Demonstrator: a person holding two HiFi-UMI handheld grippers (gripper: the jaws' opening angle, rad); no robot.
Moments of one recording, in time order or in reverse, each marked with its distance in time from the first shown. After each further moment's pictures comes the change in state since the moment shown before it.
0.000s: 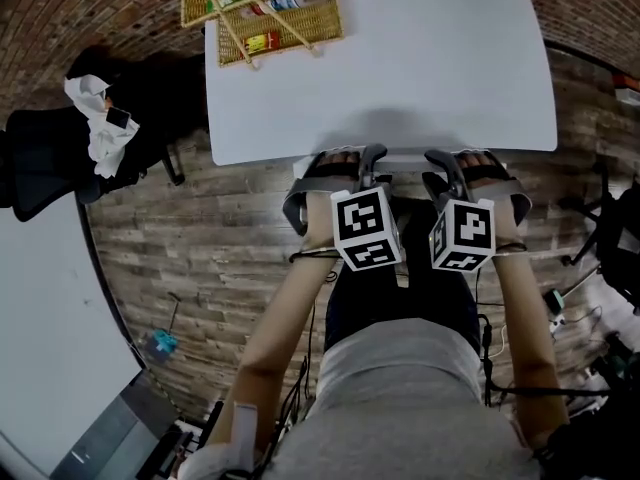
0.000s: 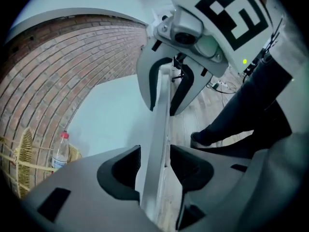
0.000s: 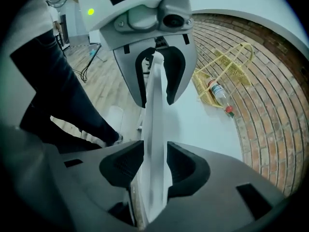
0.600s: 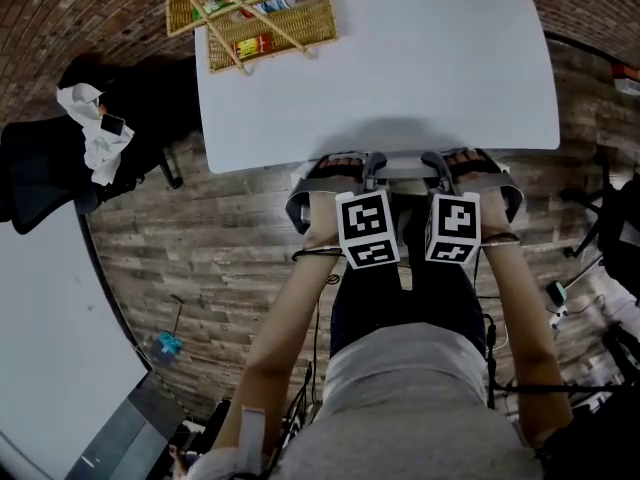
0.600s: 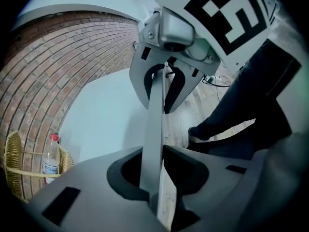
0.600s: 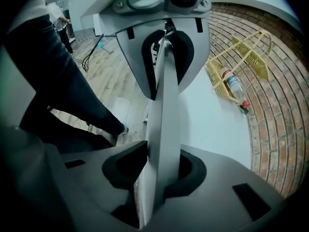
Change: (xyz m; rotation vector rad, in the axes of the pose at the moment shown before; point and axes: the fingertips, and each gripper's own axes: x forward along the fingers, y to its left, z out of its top) left arm 0.028 -0.006 -0.011 0.072 0.029 -0.046; right arm 0.034 0.009 -0.006 -0.047 0.065 0.085
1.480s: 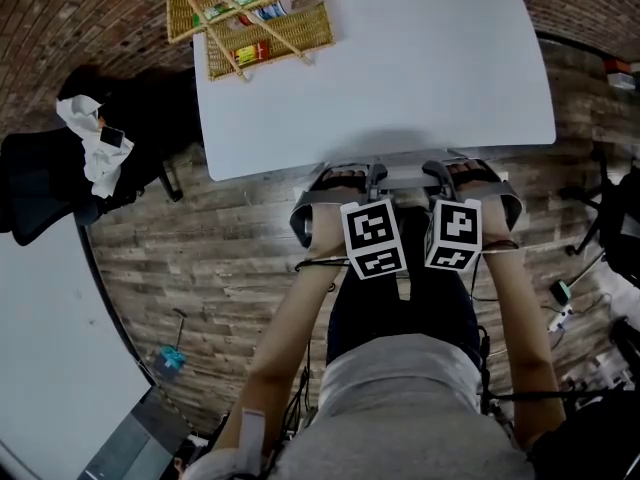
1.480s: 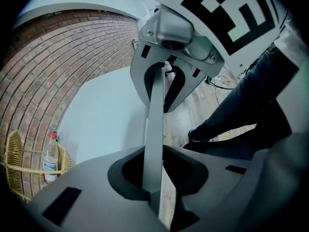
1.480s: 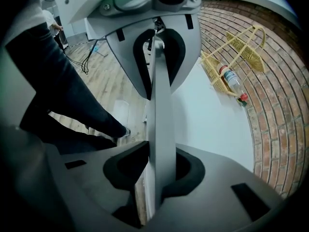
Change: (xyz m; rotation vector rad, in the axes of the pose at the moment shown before) left arm -0.005 -0.020 0.001 -0.005 0.018 -0.019; right arm -0.003 0.020 -0.007 0.076 0.041 -0.001
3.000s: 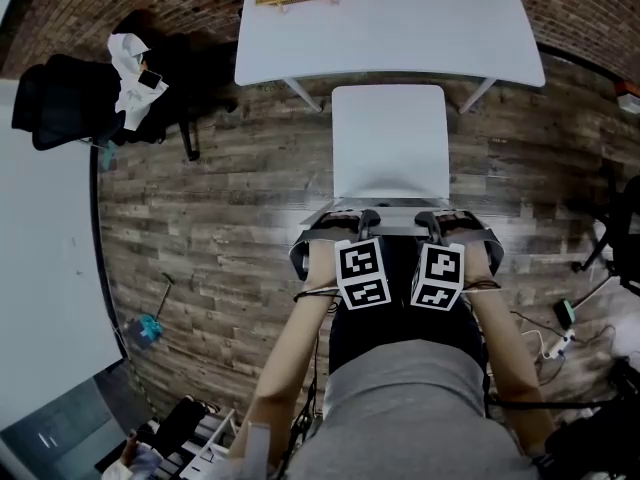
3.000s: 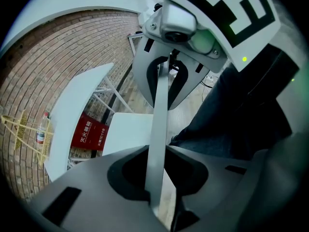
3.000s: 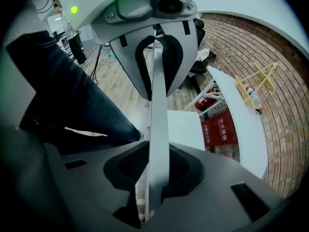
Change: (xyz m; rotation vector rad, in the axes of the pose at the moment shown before) left arm -0.060 -0.302 0.001 -0.104 0.071 -0.034; right arm -0.082 0.295 0.014 -0.038 -0.109 0.080
